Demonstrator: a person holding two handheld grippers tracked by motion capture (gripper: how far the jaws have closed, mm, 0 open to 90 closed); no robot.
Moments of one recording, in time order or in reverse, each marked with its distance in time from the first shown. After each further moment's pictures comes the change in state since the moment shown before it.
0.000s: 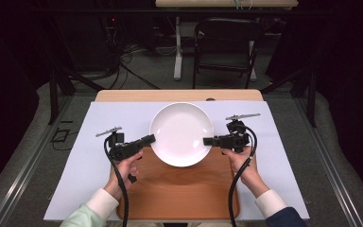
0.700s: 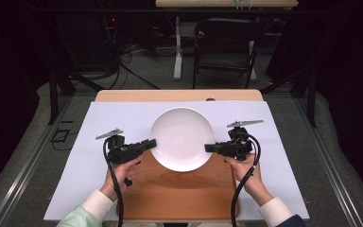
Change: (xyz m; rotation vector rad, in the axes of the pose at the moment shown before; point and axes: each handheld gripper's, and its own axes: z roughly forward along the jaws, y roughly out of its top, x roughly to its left) left arm -0.003 -0.003 -0.008 0.061 -0.055 0.136; right arm 0.021 -0.016 -0.015 0.005 -0.015 -0.040
